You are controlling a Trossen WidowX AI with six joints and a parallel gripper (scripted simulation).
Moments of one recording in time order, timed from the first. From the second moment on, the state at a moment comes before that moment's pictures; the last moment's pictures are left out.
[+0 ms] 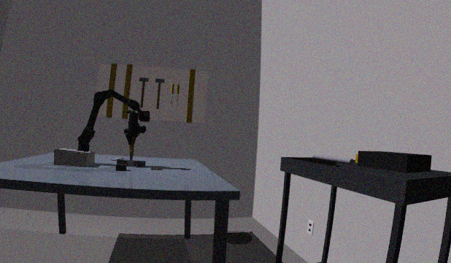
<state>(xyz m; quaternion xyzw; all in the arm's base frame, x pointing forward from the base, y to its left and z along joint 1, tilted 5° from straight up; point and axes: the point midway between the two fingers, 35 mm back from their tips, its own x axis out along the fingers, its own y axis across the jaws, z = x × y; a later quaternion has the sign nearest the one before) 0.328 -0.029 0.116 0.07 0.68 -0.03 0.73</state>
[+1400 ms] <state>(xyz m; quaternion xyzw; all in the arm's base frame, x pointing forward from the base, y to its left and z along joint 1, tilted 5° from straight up) 0.322 0.022 0.120 0.10 0.68 -0.05 0.72</state>
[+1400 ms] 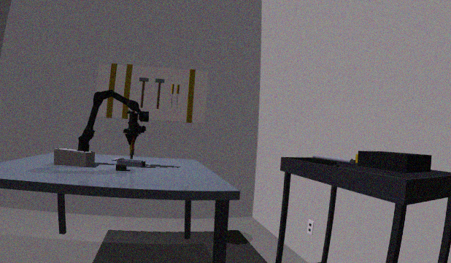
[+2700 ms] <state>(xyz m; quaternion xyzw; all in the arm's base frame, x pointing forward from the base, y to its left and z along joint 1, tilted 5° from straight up) 0.323 0.021 0.109 0.10 0.68 -0.06 0.72</state>
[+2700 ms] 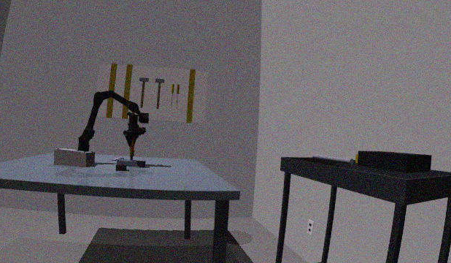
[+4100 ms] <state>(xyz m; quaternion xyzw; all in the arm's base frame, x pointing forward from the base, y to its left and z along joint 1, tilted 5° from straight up) 0.326 0.025 0.082 0.10 0.68 -0.05 0.73</state>
